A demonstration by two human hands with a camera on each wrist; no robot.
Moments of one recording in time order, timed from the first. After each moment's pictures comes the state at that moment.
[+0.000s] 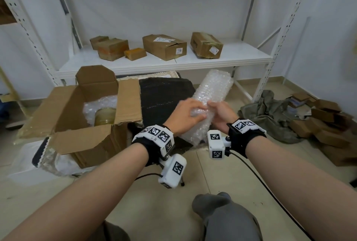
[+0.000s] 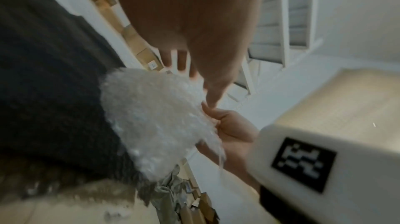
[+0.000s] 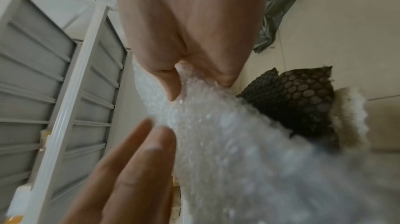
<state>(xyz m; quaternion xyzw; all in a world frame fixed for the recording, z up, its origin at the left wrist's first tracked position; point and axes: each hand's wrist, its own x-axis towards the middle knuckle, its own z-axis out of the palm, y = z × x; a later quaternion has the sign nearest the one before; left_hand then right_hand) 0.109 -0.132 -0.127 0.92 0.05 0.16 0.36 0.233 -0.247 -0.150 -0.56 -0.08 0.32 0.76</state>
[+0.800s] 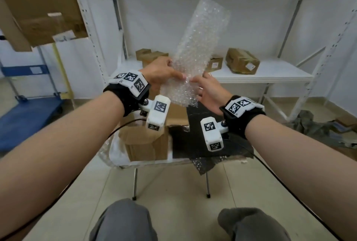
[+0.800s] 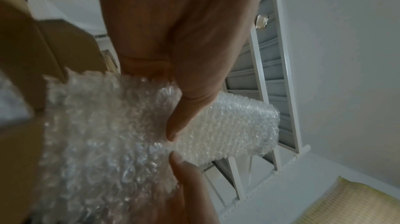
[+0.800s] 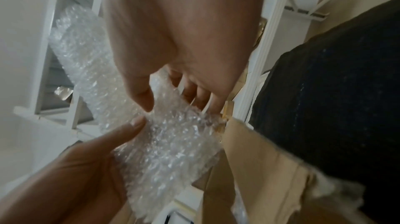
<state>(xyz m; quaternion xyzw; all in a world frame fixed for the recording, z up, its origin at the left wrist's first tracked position) -0.006 -0.003 0.042 0.86 0.21 0.15 0.44 0.119 -0.125 -0.027 -0.54 -0.31 0.36 0.69</state>
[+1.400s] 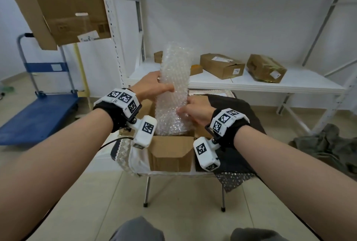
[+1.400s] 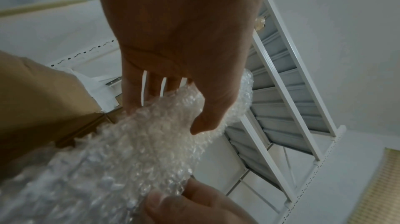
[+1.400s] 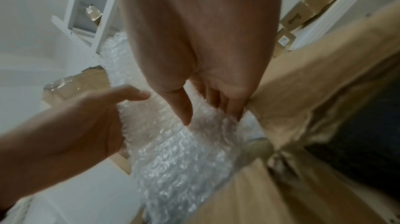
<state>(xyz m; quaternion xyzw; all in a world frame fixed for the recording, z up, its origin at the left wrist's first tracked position) -0.067 0.081 0.008 0.85 0.30 0.18 0.38 0.064 -0.017 -0.065 -0.71 -0.38 0.37 0.46</state>
